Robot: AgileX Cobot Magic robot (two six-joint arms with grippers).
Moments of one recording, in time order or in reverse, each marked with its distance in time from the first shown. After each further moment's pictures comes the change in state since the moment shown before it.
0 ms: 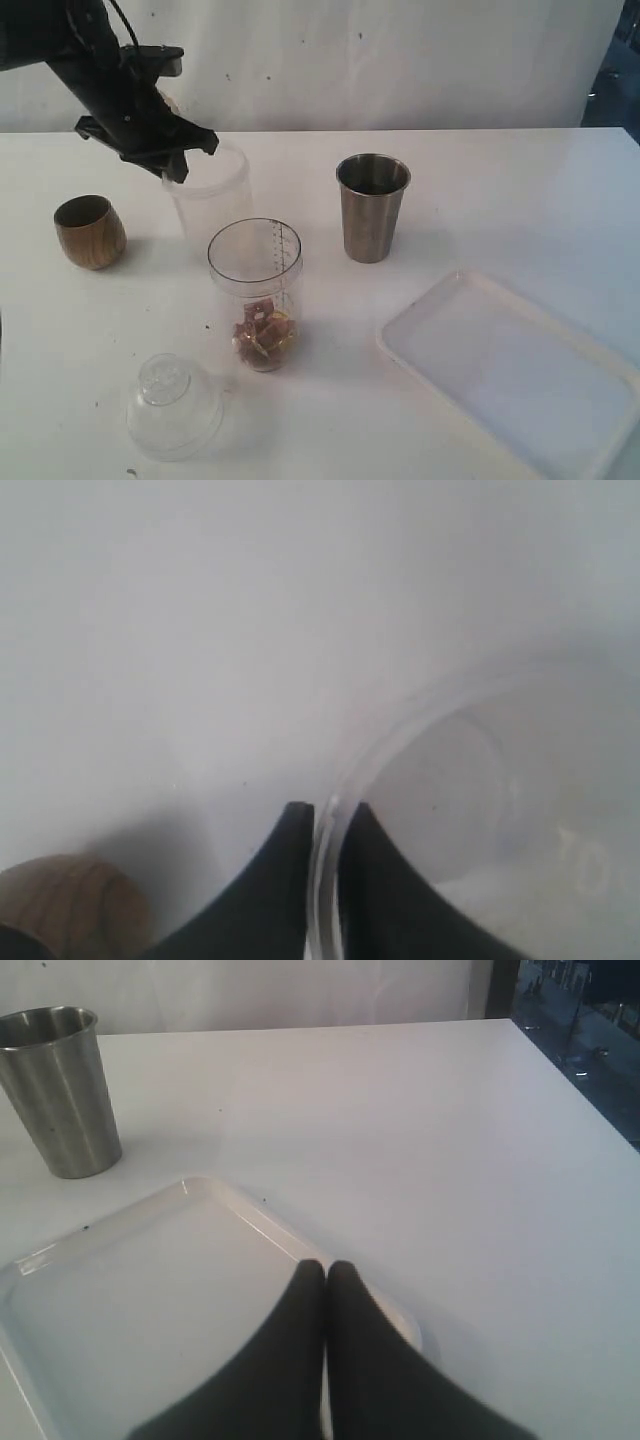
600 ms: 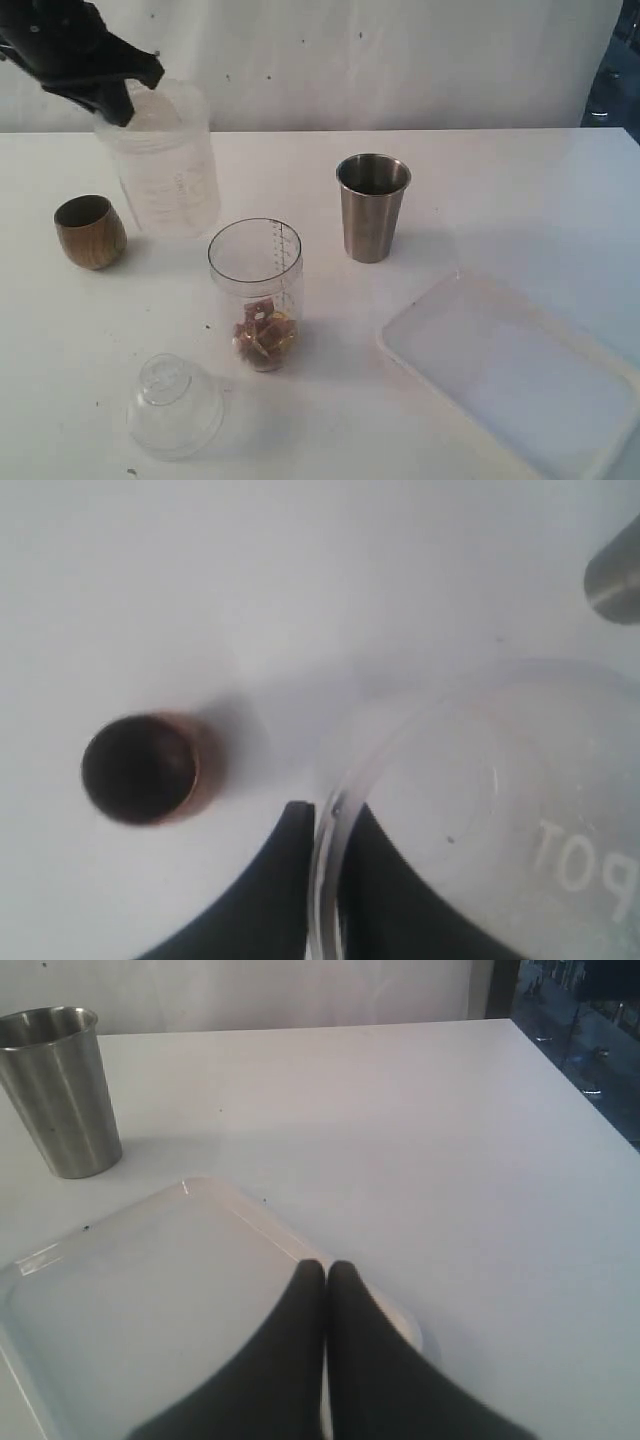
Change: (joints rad) left arm 0.000 -0.352 0.081 0.066 0.218 0.005; right arm 0.000 0.000 0.000 0.000 0.000 0.000
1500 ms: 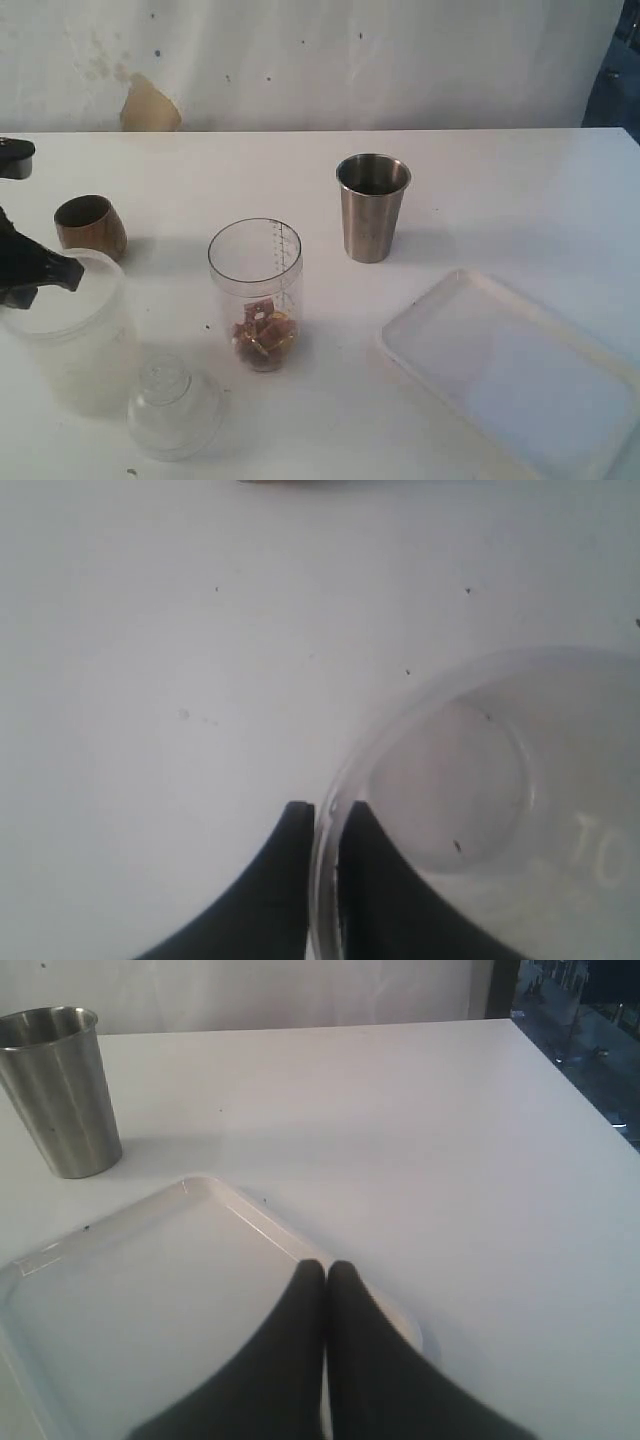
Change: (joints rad) left arm -0.002 -0.348 0.843 0.223 -0.372 -0.321; right arm 0.000 0.000 0.000 0.000 0.000 0.000
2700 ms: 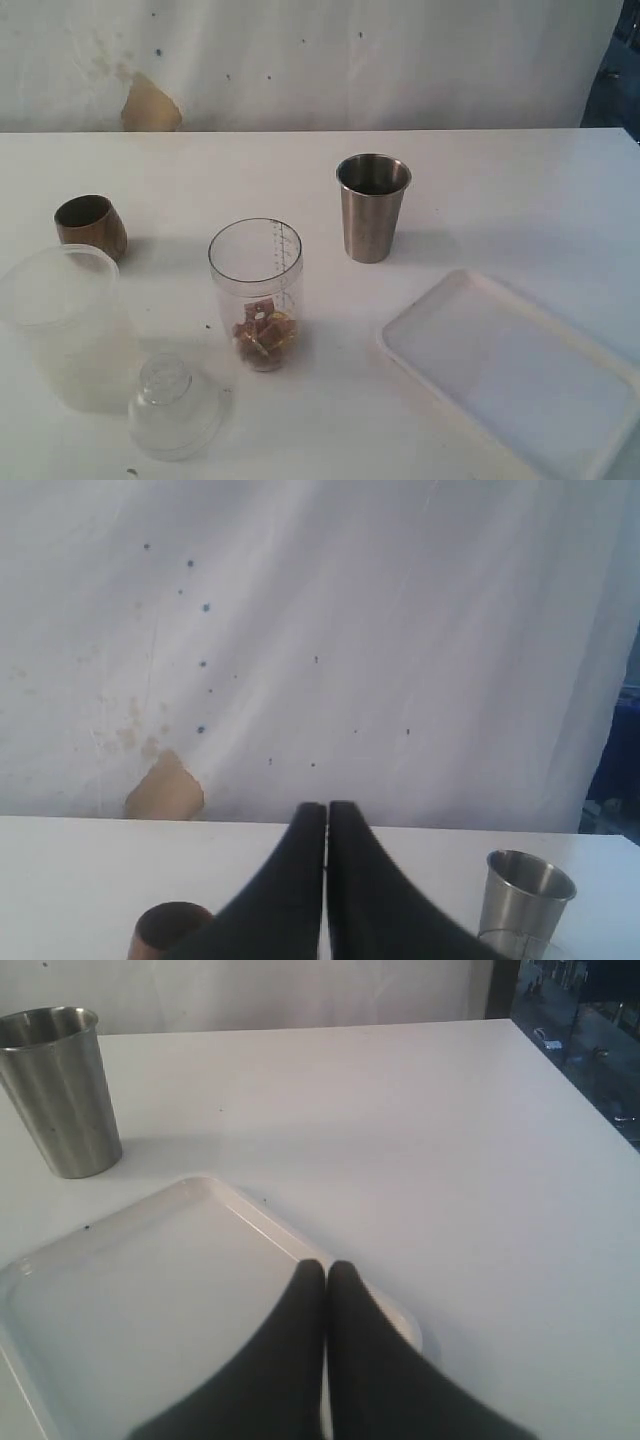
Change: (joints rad) left arm 0.000 -1.176 0.589 -0.009 -0.740 -0.131; right arm 0.000 0.000 0.000 0.000 0.000 0.000
